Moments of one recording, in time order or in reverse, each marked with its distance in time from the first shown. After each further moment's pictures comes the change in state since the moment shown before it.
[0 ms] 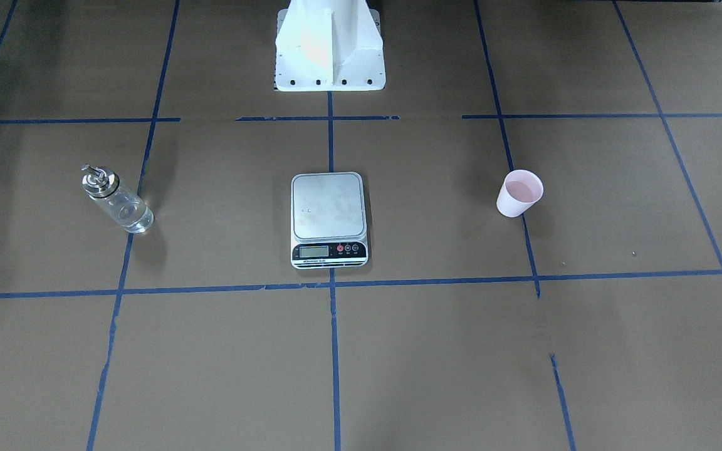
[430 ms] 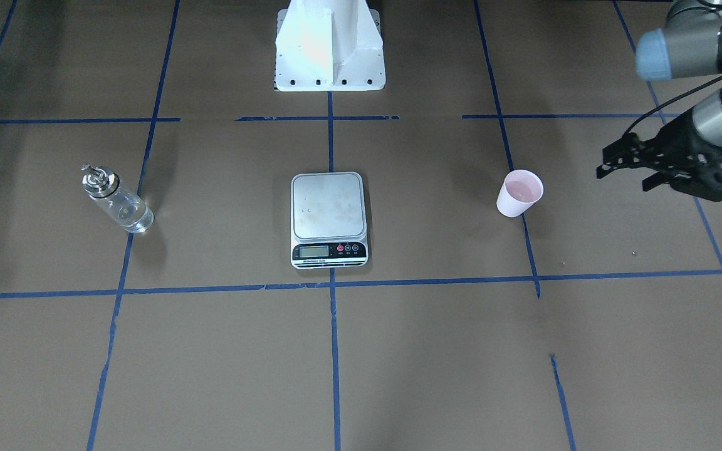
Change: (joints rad) left arm 0.265 -0.145 0.031 -0.010 0.043 -0.343; right arm -0.001 -0.003 -0.009 0.023 0.002 0.007
